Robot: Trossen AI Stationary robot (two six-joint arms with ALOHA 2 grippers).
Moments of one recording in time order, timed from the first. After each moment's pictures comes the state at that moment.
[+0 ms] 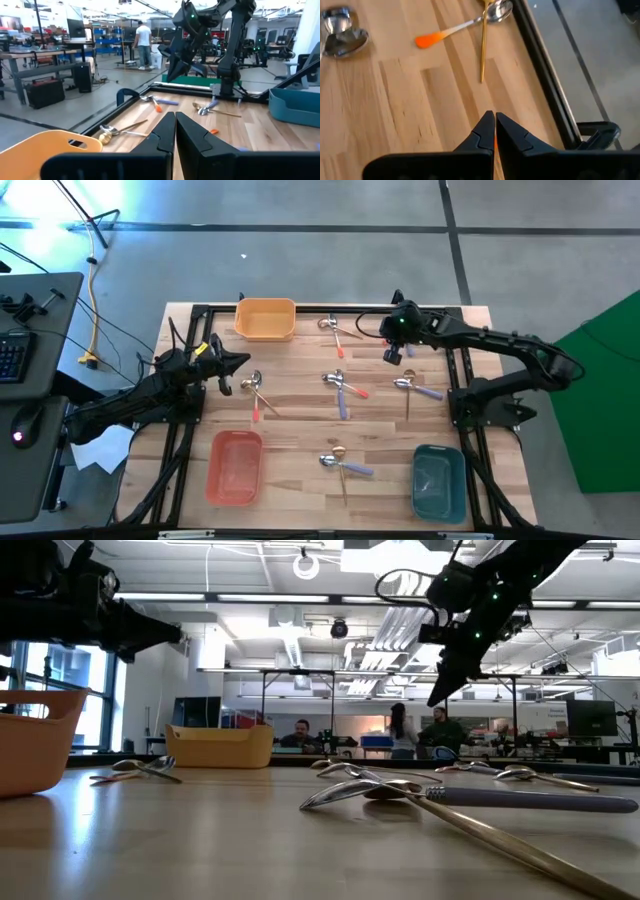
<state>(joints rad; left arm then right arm) 0.47 0.08 0.01 0.14 0.14 -0.01 -0.56 1.29 0.82 -0.42 0.12 -0.39</state>
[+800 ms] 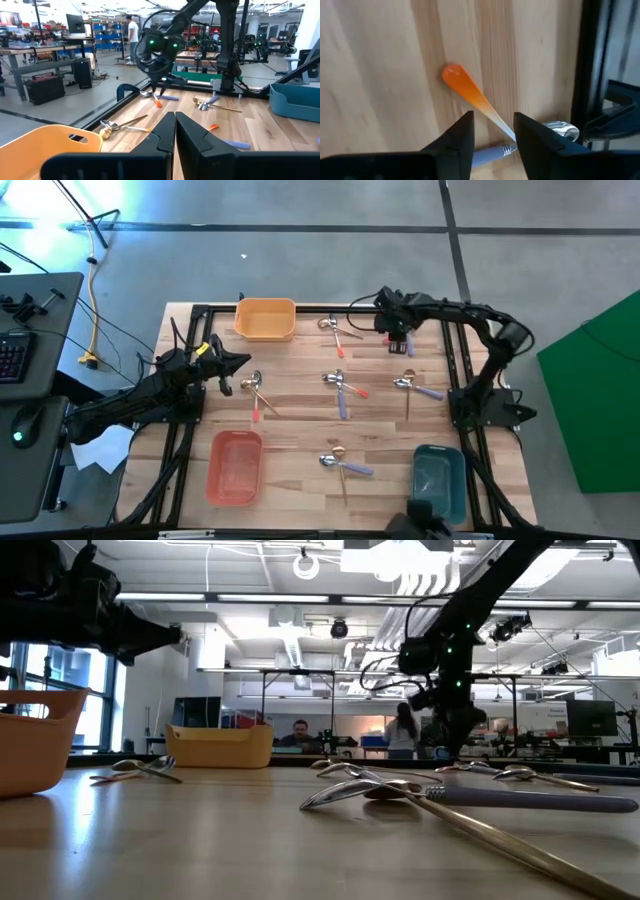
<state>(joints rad) 0.47 0.08 0.01 0.11 0.14 -0.01 -0.75 1.76 1.11 -0.72 0.19 -0.68</state>
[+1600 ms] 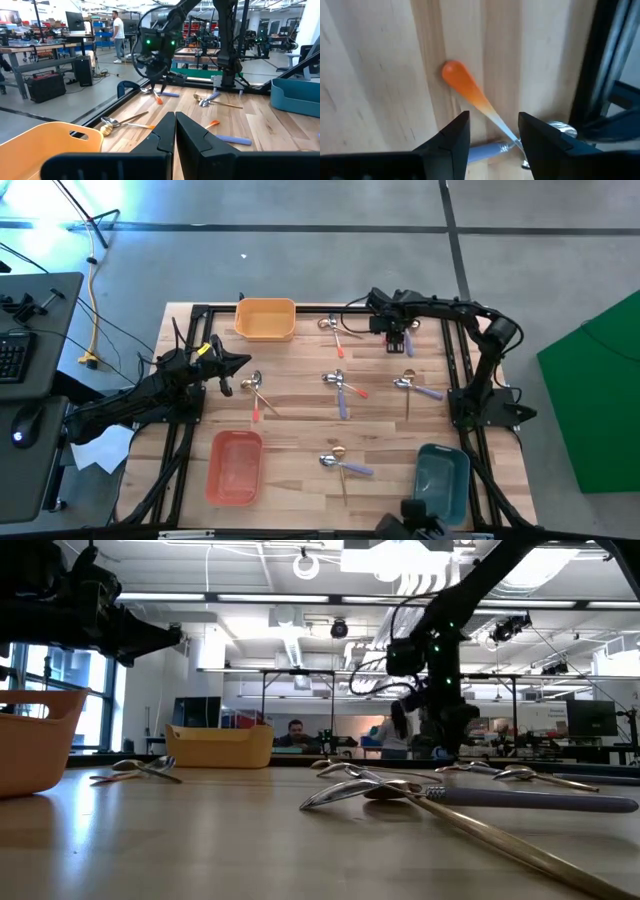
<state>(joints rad) 0.47 0.08 0.01 0.09 0.14 0.00 -0.70 1.83 1.23 -0.86 0.26 -0.66</state>
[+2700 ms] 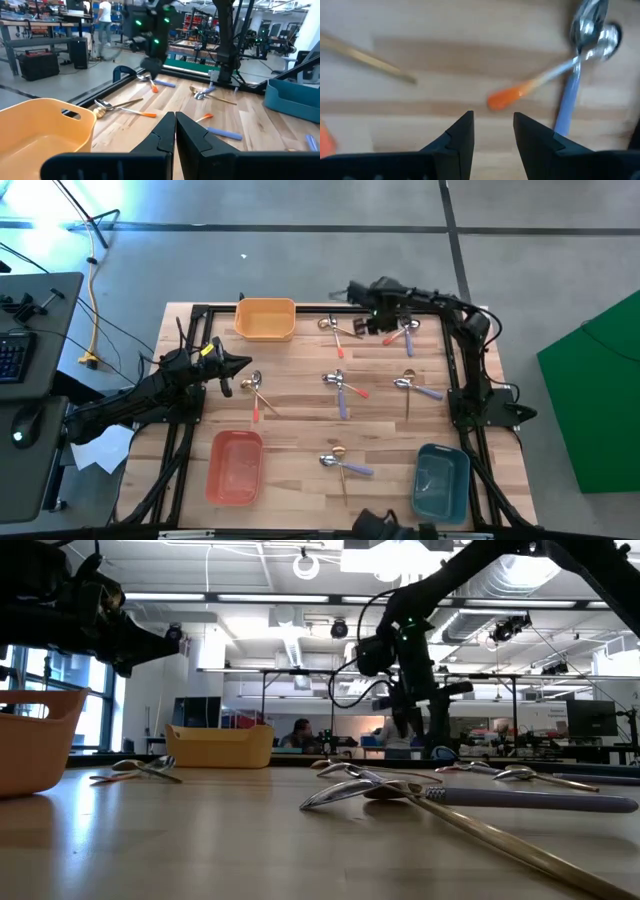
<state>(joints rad) 0.47 0.08 0.01 0.04 0.14 -0.10 -0.64 2.03 1.58 -1.22 0.20 0.82</state>
